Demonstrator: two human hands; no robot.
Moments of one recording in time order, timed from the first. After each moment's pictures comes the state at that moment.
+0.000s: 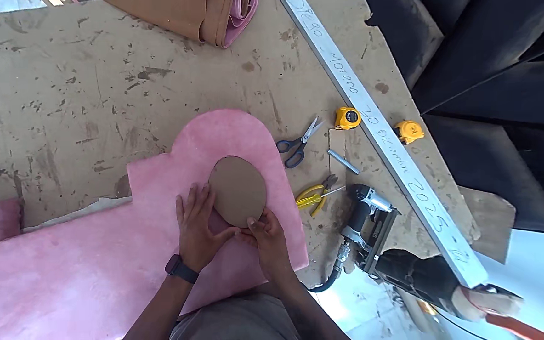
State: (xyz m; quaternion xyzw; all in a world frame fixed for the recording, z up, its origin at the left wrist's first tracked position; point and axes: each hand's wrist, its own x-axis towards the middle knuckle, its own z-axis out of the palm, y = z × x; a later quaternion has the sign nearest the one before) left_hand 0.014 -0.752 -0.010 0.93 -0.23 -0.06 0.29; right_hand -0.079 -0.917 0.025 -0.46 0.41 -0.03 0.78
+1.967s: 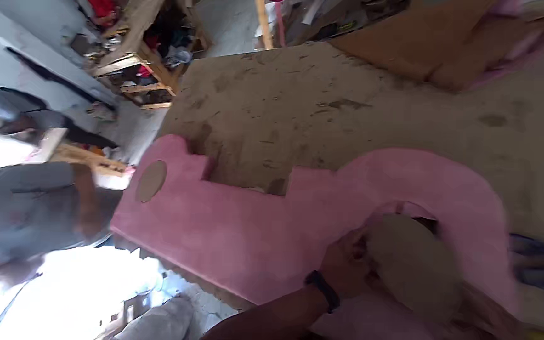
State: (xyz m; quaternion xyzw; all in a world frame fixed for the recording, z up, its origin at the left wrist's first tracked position) left_hand 0.024 -0.751 0.032 0.67 0.09 -0.29 0.67; right_hand -0.086 -0.999 0.033 -0.82 0.02 0.08 0.56
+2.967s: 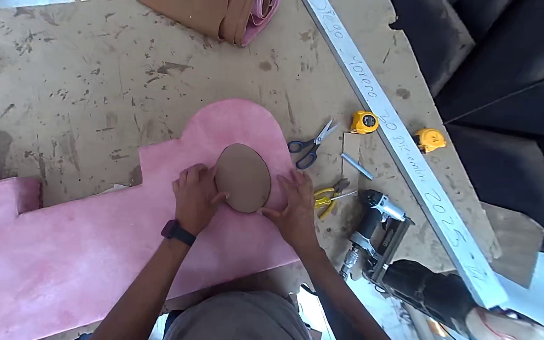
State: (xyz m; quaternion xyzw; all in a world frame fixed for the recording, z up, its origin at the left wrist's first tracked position) left_hand 0.075 -0.750 0.011 0.96 -0.21 -0.09 0.18; right_hand -0.059 -0.994 0.005 -0.93 0.21 -0.03 0.29
